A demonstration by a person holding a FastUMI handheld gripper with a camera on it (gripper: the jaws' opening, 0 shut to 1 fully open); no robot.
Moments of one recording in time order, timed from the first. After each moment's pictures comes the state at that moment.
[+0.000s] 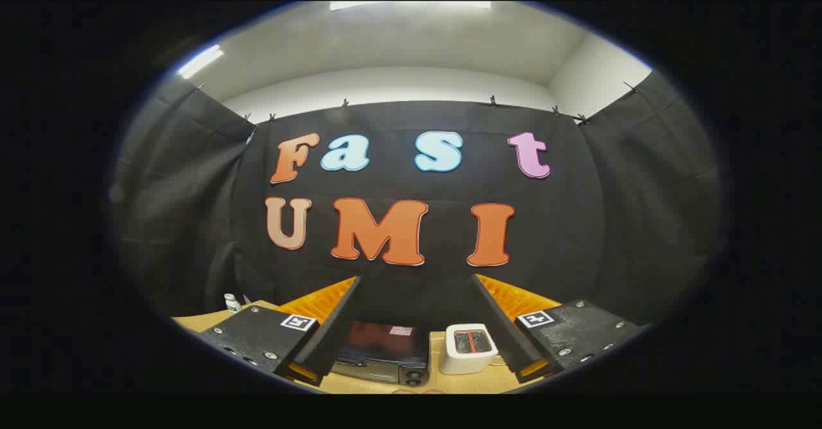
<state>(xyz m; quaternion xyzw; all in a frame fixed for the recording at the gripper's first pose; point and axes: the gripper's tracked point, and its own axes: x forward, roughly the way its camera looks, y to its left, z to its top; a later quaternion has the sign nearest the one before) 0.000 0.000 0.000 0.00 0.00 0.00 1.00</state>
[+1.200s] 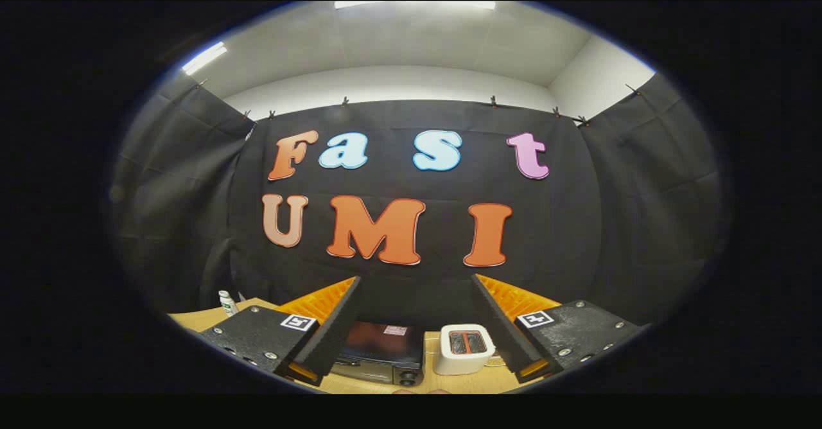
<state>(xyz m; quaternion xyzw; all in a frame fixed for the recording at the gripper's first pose) 0.003 -0.004 -0.006 -0.01 0.00 0.00 1.00</state>
